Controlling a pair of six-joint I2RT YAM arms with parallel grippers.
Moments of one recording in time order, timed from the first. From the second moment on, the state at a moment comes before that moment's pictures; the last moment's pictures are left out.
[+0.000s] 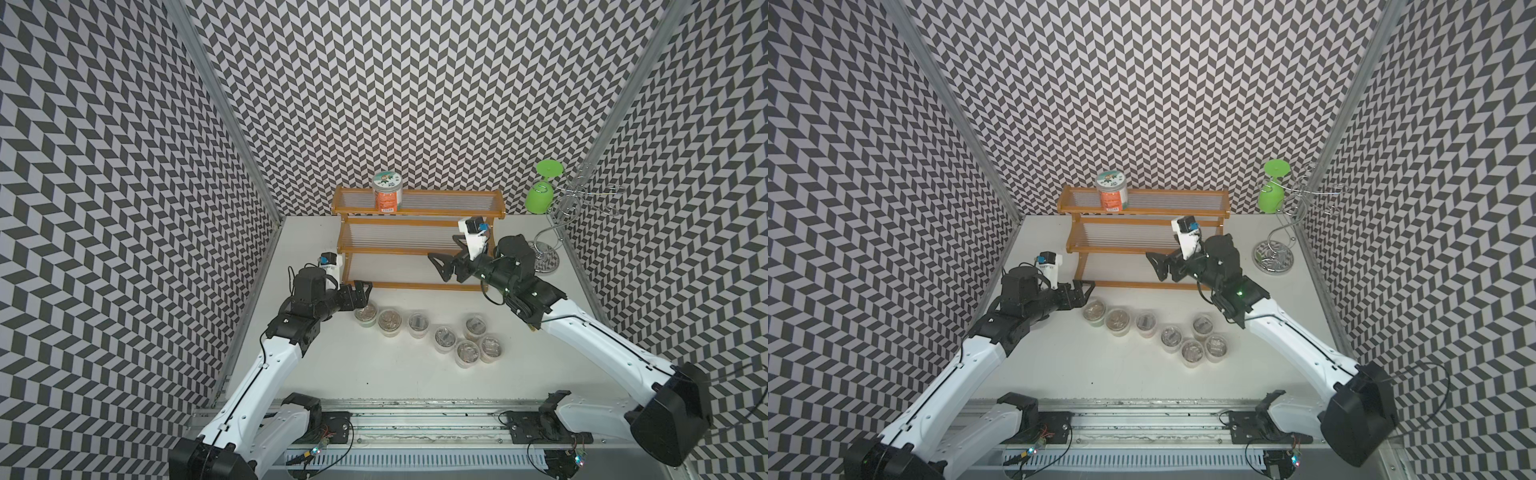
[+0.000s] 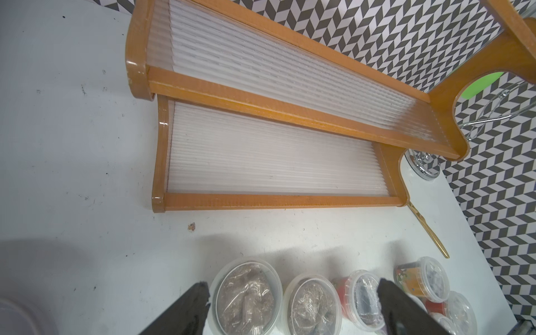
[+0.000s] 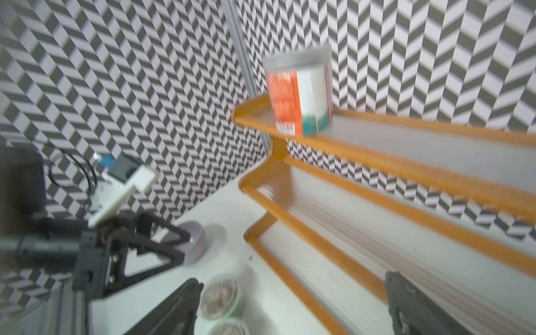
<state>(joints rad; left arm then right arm) -0.23 0.96 0.74 -0.33 0.27 -0.36 0.57 1.31 1.09 0.09 -0.24 0.12</state>
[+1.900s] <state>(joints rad) -0.21 1.05 0.94 -0.22 0.18 -0.29 0.58 2.17 2.06 0.07 -0.30 0.03</state>
